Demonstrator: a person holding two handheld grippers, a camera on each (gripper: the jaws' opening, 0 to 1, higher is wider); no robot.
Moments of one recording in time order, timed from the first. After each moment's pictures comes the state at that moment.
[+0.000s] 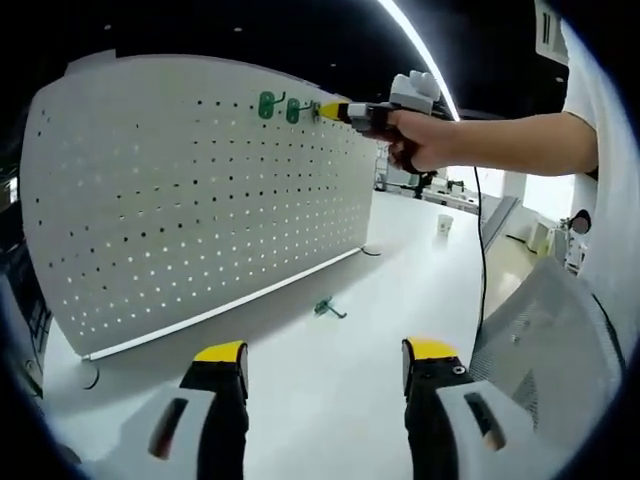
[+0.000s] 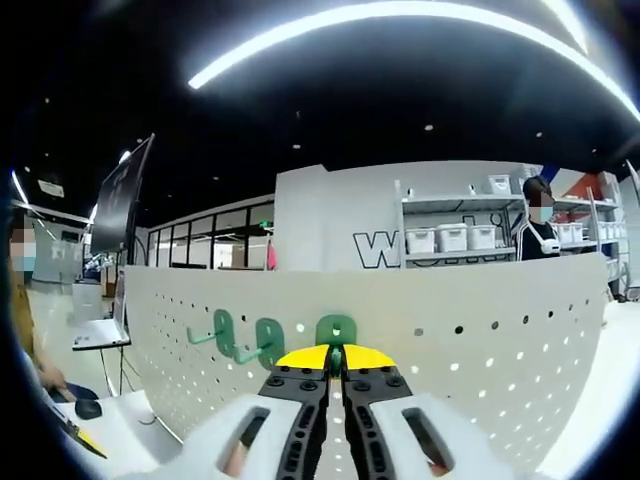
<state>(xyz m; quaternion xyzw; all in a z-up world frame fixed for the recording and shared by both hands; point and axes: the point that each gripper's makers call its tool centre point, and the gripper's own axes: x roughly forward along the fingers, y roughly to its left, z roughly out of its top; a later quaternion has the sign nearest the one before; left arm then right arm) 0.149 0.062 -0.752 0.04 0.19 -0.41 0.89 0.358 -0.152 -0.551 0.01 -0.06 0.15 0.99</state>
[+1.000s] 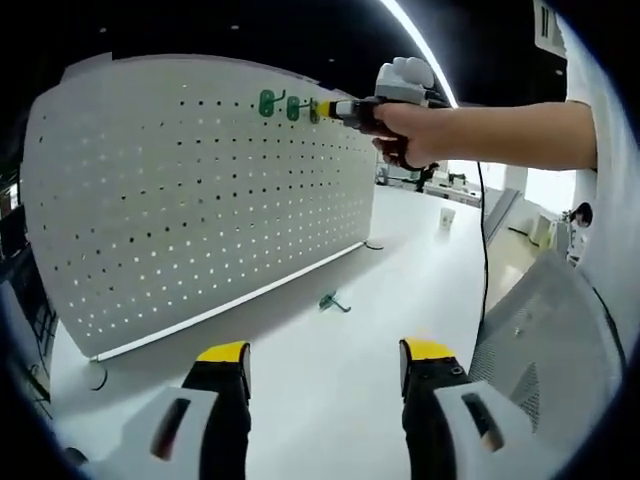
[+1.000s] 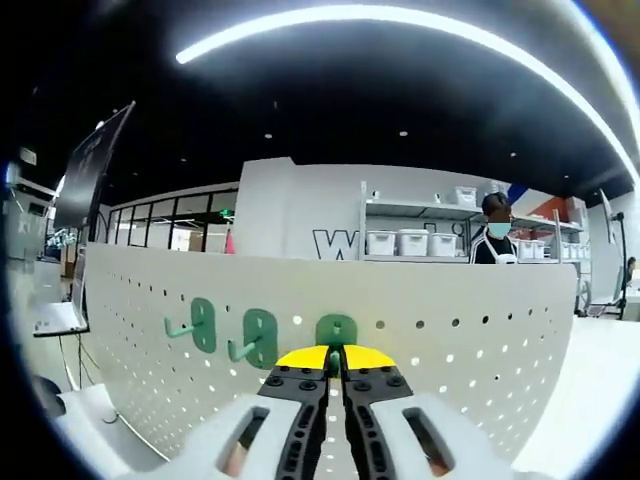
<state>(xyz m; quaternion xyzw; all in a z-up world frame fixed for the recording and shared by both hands) 0.147 0.071 -0.753 0.05 0.20 -0.41 0.89 0.362 -0.150 -0.555 -0.02 -0.06 0.05 1.00</state>
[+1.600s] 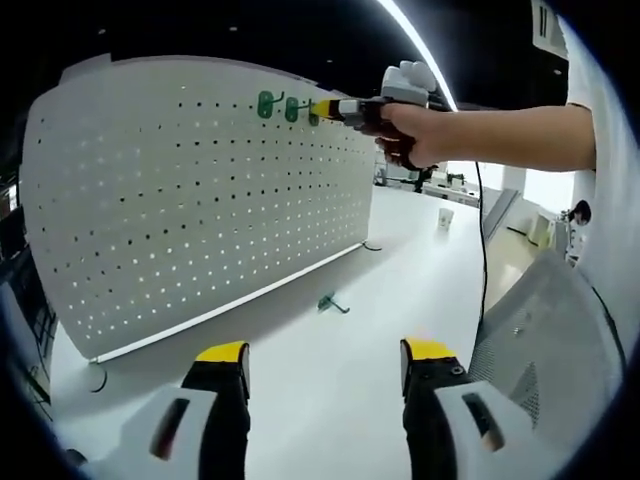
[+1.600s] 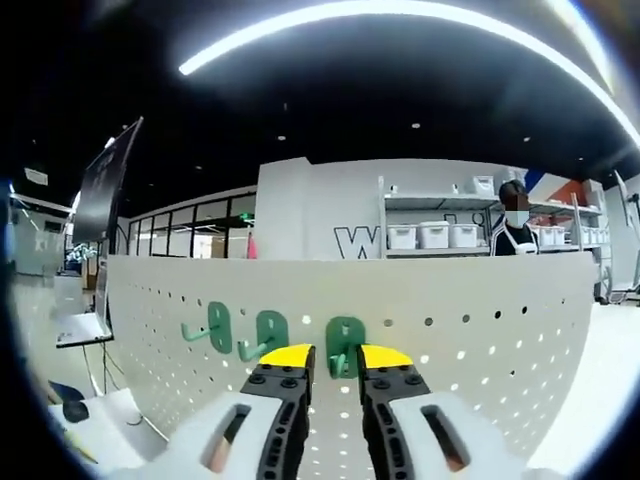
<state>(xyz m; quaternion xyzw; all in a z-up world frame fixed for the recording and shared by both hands) 0.147 0.070 -0.751 0.05 0.19 -0.41 0.89 0.353 -0.148 -0.554 0.00 -0.06 0.12 0.99</state>
